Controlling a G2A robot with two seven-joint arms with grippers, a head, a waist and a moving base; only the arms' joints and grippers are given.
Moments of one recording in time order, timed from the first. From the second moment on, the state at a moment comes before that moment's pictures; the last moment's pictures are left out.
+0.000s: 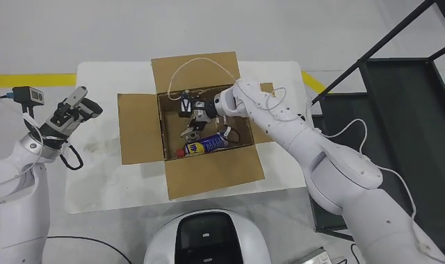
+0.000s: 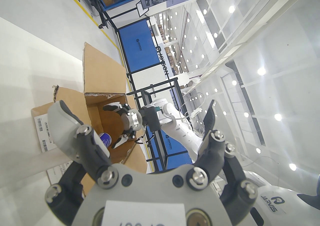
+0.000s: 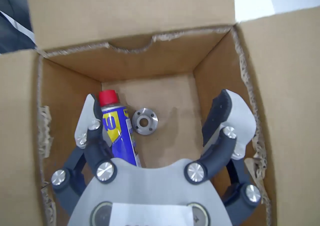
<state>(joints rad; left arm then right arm) 1.31 -1.11 -1.77 -1.58 -0.29 -0.27 -0.88 -0.40 -1.45 0.47 -0.67 -1.14 -1.00 -0.09</state>
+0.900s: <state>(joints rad) 1.31 -1.11 -1.77 -1.58 -0.29 -0.27 -0.88 -0.95 -0.91 1.10 -1.40 -0.87 -1.01 0.05</state>
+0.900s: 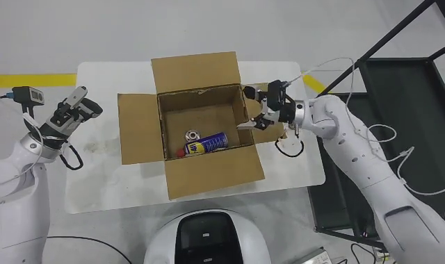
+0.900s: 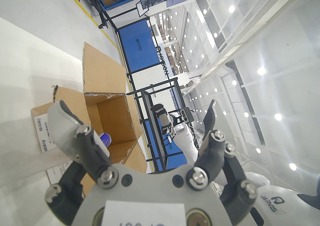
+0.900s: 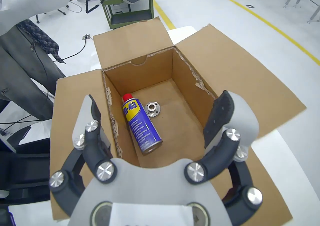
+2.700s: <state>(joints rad) 1.31 -1.11 -1.77 -1.58 -0.29 -0.27 -0.88 -0.93 -0.95 1.15 -0.65 -1.14 -0.73 -0.15</state>
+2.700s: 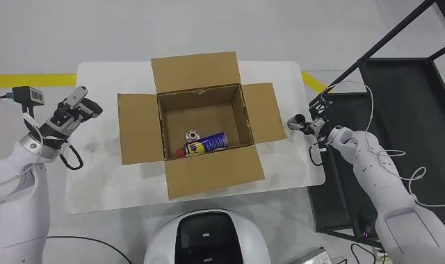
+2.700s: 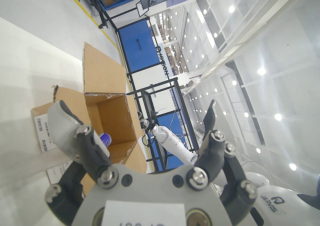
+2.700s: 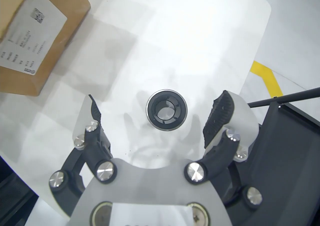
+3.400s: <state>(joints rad) 1.31 -1.11 -1.77 -1.58 -0.29 -0.27 -0.88 -0.79 -1.05 1.03 -0.41 -1.11 -0.69 -0.08</state>
